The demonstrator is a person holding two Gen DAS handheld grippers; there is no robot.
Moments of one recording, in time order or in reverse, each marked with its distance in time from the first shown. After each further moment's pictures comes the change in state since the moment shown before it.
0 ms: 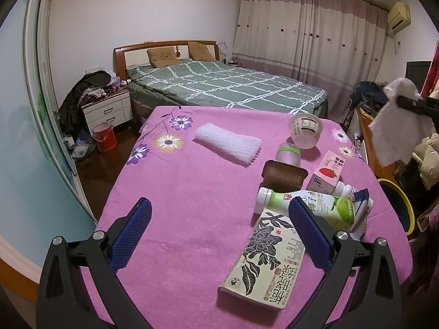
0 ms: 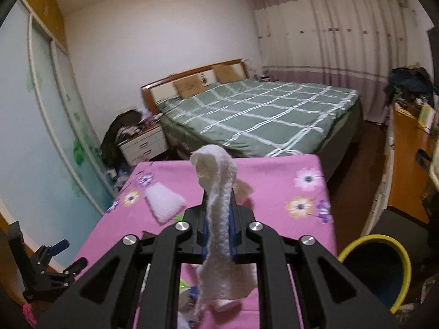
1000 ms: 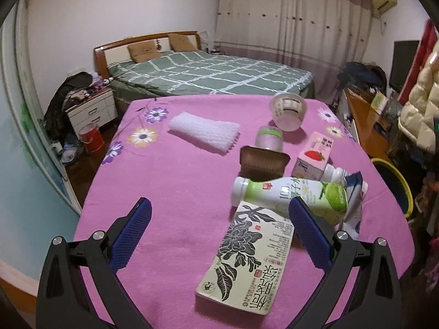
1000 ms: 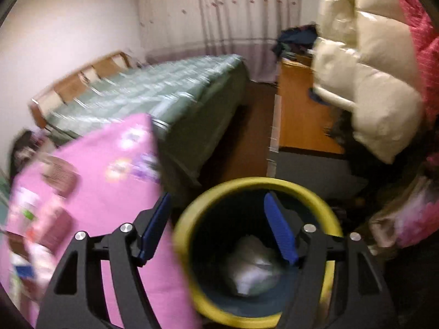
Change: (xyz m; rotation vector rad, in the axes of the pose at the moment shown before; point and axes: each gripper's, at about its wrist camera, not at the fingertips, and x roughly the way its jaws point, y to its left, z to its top) left arm 0.026 -0.031 -0.003 0.098 0.067 -0.057; right arm 0.021 -0.177 -0.092 0.255 0.038 -0.477
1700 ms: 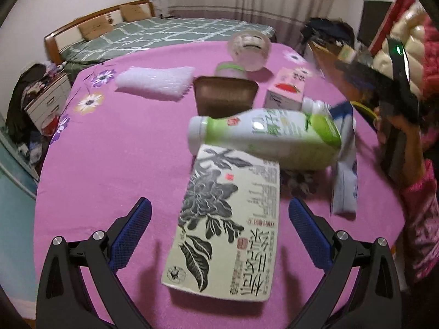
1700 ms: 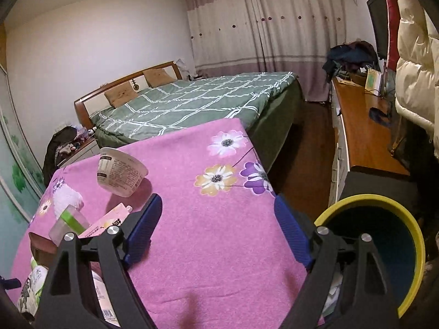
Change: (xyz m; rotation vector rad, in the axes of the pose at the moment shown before) left arm 0.050 -0.017 -0.032 0.154 0.220 -0.172; right arm 0.039 0.103 -0.015 -0.089 -0.064 0.202
